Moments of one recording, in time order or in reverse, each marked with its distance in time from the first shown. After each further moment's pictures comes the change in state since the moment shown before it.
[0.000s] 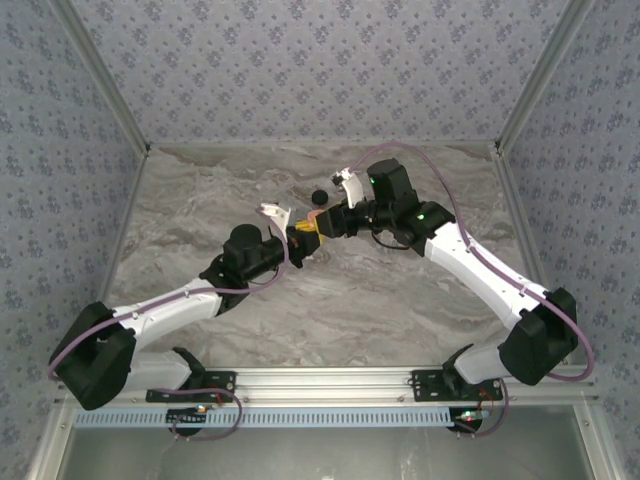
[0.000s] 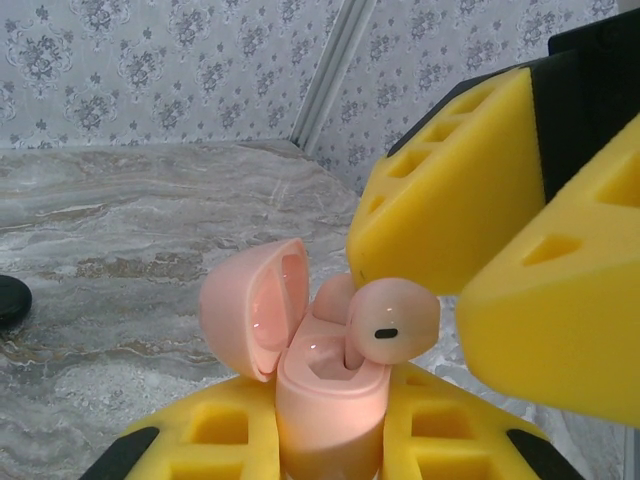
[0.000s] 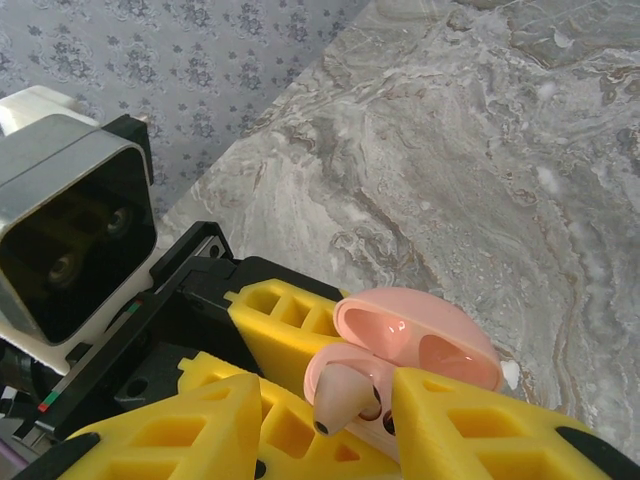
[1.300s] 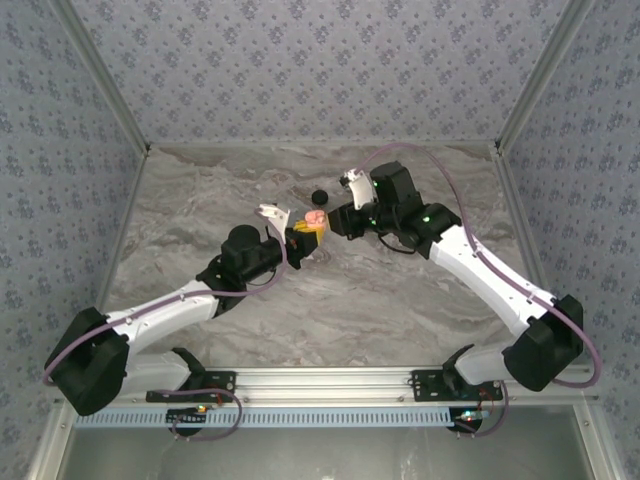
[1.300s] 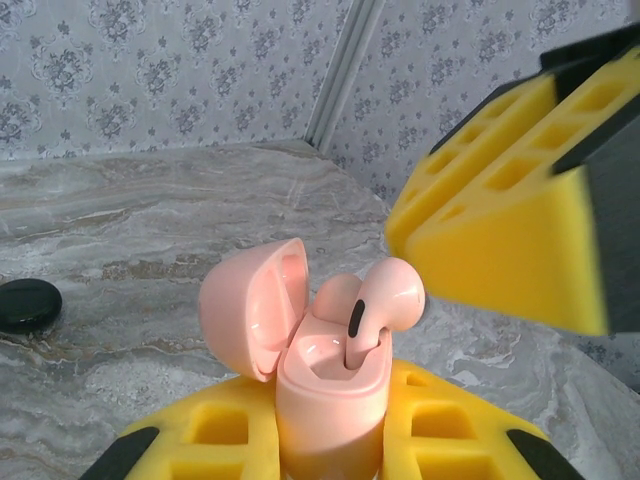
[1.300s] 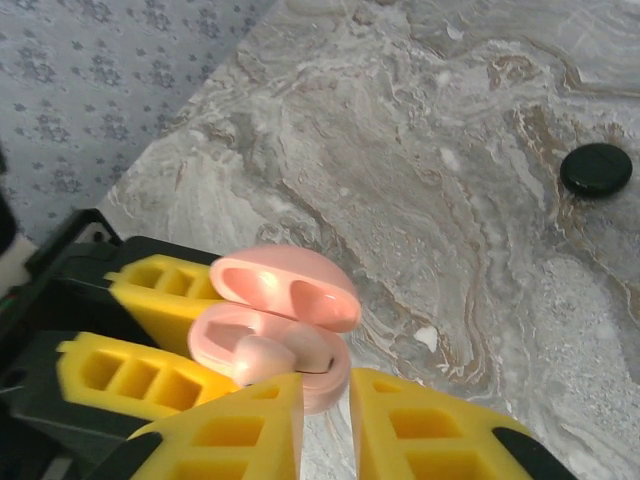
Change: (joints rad) left arm -0.006 -0.037 0.000 -0.049 -0.032 0.046; right arm 0.005 -0.029 0.002 -0.096 0.175 -0.007
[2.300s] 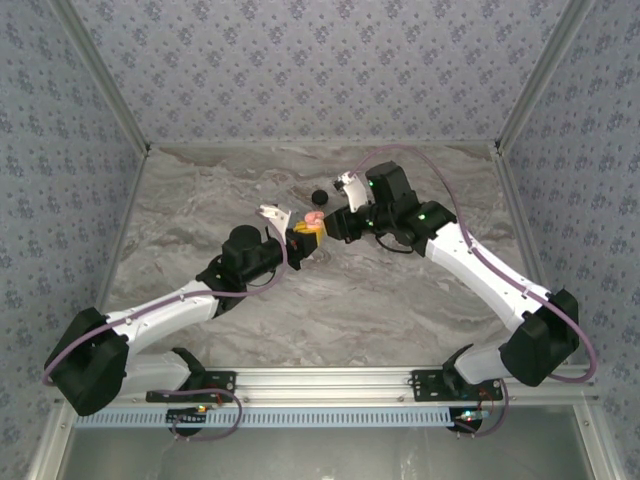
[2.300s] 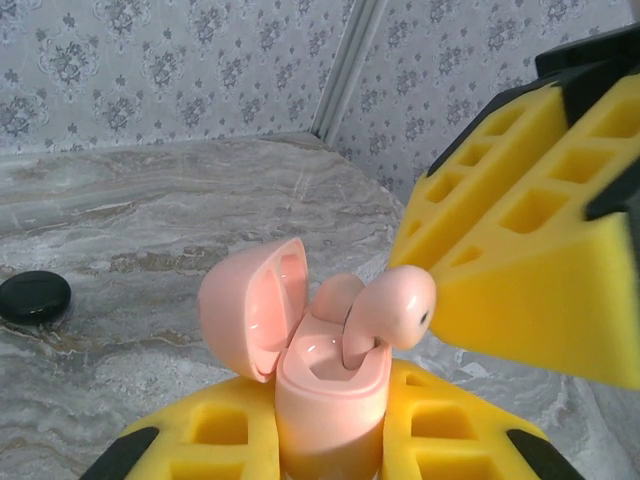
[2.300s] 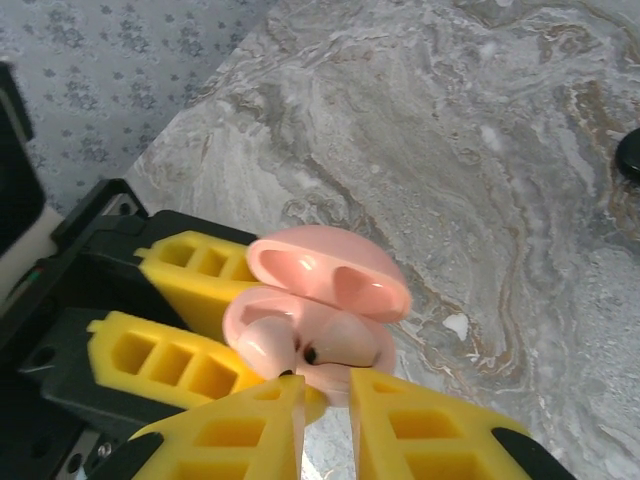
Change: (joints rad) left arm -0.004 -0.001 0.000 -0.024 -0.011 0.014; right arm 0.011 0.024 0.016 -0.018 -0.085 -0.031
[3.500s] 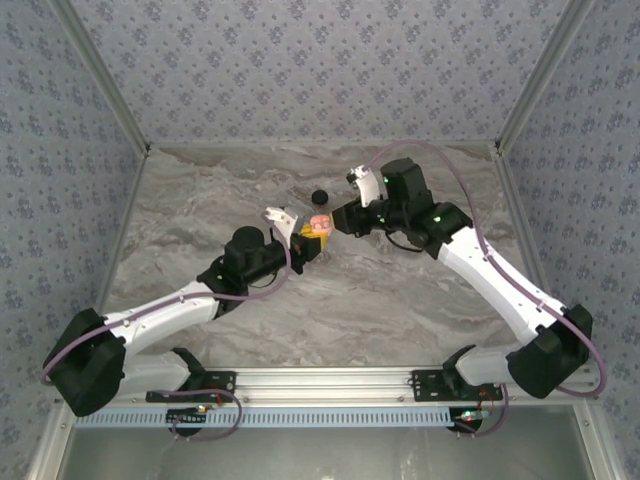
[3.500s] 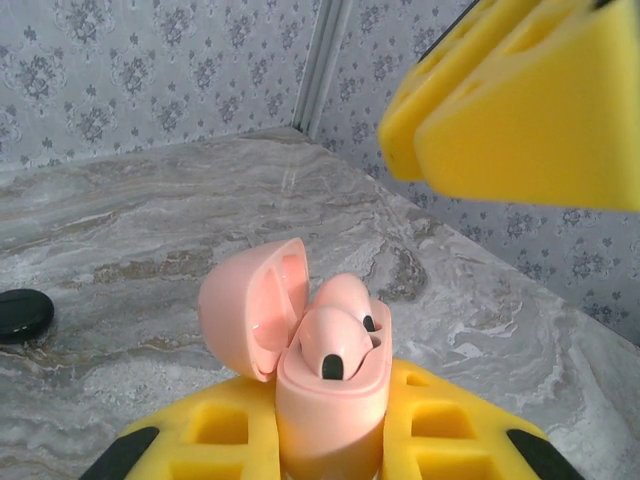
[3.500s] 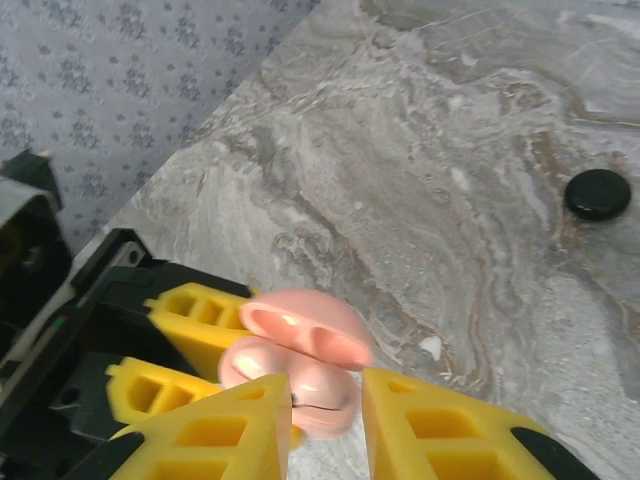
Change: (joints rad) left arm -0.029 -0.015 0.015 -0.032 0.012 0.076; right arm -0.067 -0.079 -0.012 0.007 0.014 -0.002
